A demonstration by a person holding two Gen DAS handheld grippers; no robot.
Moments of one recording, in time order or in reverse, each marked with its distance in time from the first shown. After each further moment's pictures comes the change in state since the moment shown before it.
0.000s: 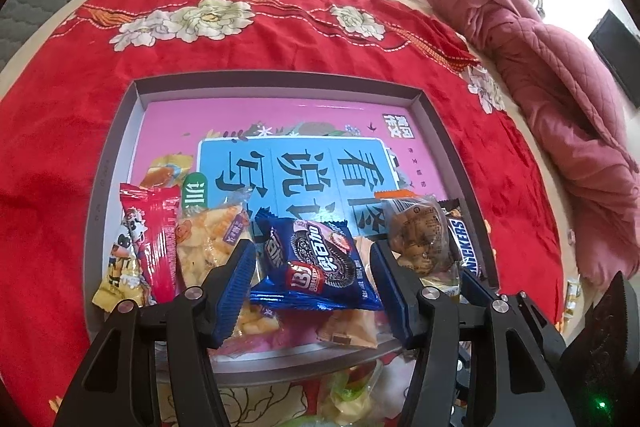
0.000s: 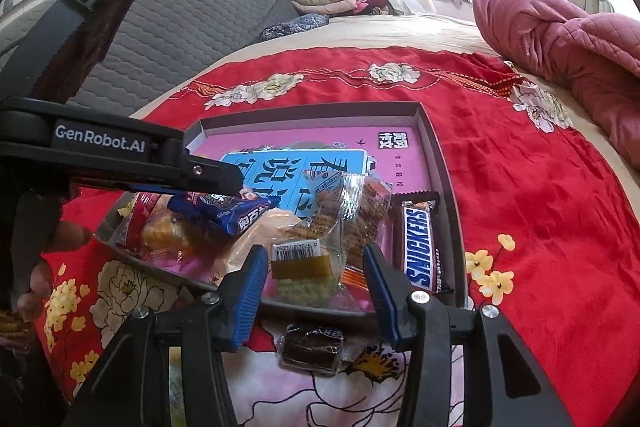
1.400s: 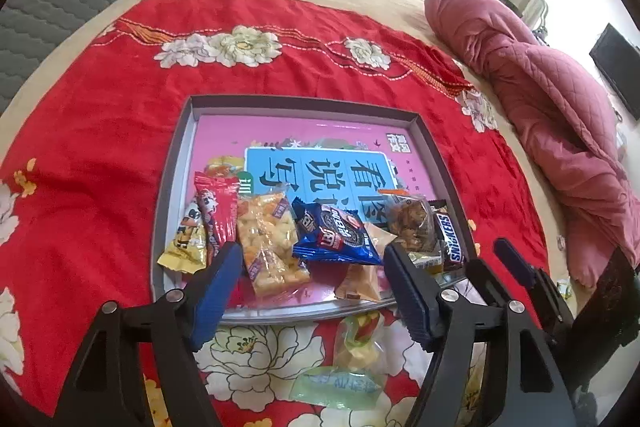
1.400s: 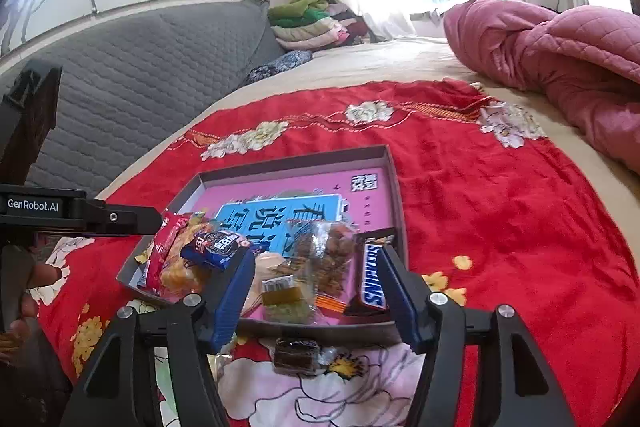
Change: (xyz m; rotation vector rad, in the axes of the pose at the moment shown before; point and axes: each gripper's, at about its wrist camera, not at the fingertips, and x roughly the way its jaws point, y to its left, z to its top) left arm -0.065 0.014 -0.020 -0.023 -0.082 0.029; right arm -0.051 -0.023 0.012 0.092 -0.128 -0.006
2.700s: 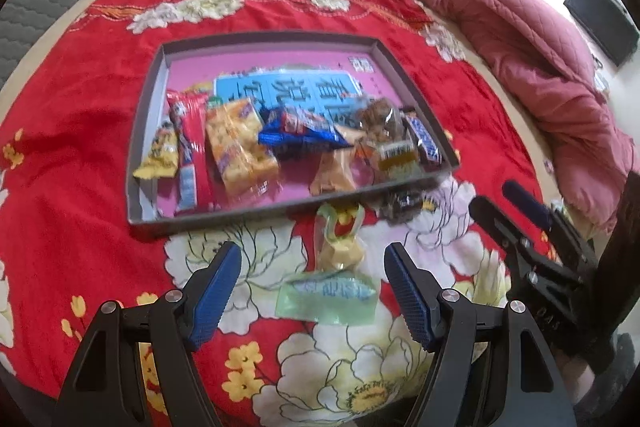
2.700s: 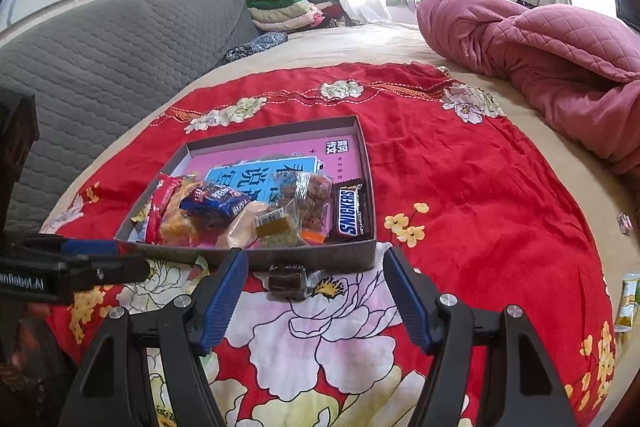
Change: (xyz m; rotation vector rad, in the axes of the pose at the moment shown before) left arm -0.006 -0.012 -0.067 0.138 0.127 -0.050; right arm -0.039 0.014 -0.024 -0.004 0.088 -0.115
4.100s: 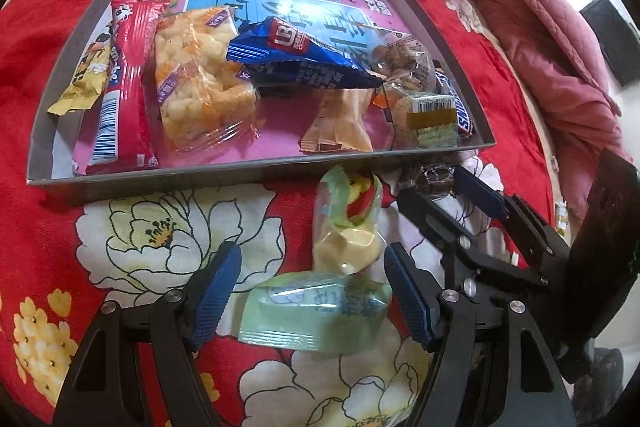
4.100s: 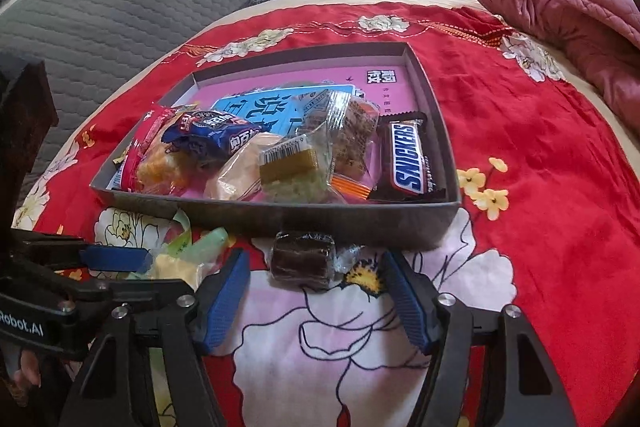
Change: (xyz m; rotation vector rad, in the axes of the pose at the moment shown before) left arm 0.072 0.010 -0.003 -0.105 0.137 -0.085; right arm 0.080 0.010 -0.020 -0.066 0.182 0.099
